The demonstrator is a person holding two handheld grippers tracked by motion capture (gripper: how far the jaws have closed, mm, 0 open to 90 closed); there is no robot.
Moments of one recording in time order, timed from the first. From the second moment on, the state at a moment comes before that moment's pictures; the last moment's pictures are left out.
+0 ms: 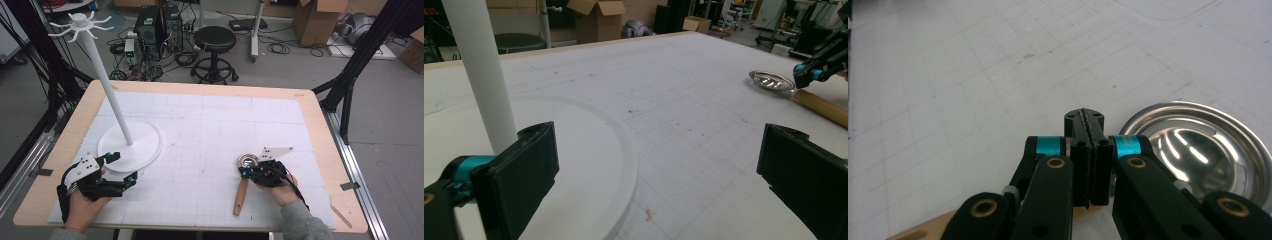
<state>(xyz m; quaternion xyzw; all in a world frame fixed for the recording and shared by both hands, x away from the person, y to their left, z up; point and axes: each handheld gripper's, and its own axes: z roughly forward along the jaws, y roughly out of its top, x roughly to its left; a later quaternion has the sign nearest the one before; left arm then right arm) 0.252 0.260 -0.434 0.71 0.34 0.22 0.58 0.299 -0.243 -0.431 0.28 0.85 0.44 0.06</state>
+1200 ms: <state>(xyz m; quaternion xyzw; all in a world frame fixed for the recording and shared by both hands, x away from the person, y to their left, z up) 0.255 0.259 -0.435 0.71 0.34 0.22 0.58 0.240 -0.253 -0.444 0.24 0.88 0.40 -0.01</state>
